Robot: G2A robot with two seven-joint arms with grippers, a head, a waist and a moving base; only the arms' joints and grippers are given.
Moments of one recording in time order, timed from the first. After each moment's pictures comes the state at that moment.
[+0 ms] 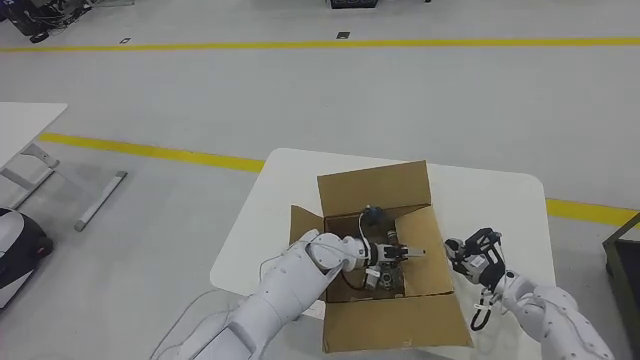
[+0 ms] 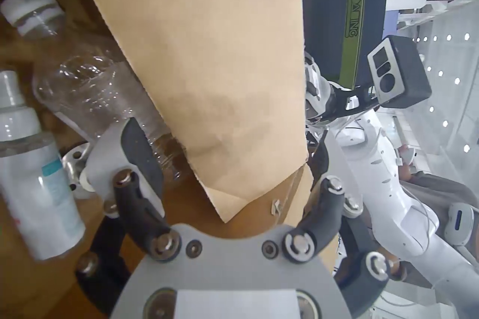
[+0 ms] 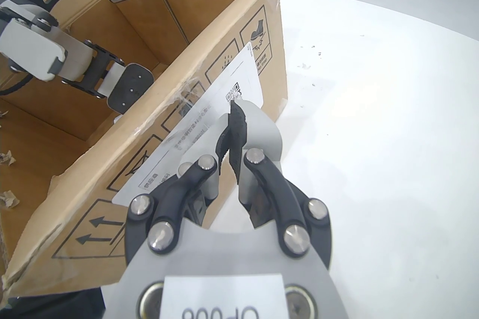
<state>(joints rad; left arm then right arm) 0.95 -1.47 -1.05 -0.80 0.18 -0.32 -0.72 -0.86 -1.26 0.93 -0.64 -1.20 -0.77 -0.21</state>
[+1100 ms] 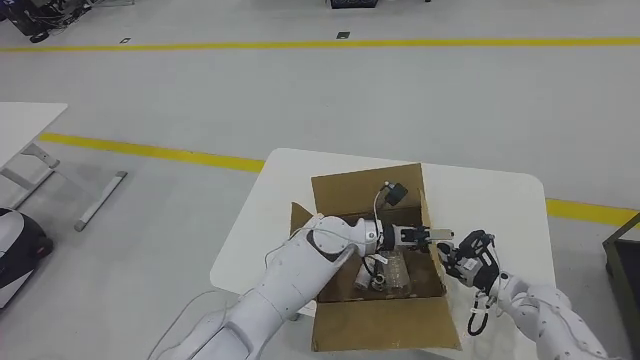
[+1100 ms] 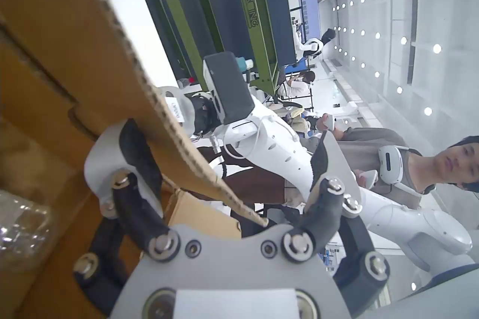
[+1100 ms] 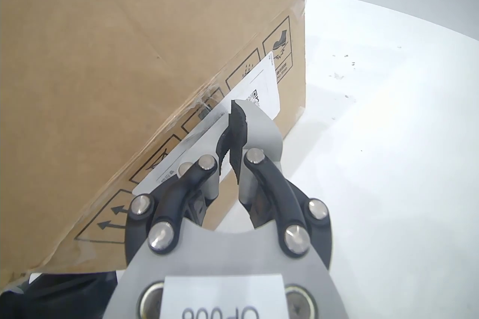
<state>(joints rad) 0.95 -1.45 -1.07 -1.07 -0.03 -0.38 -0.85 -0.86 -1.27 0.91 -0.62 -1.22 -0.85 -0.25</state>
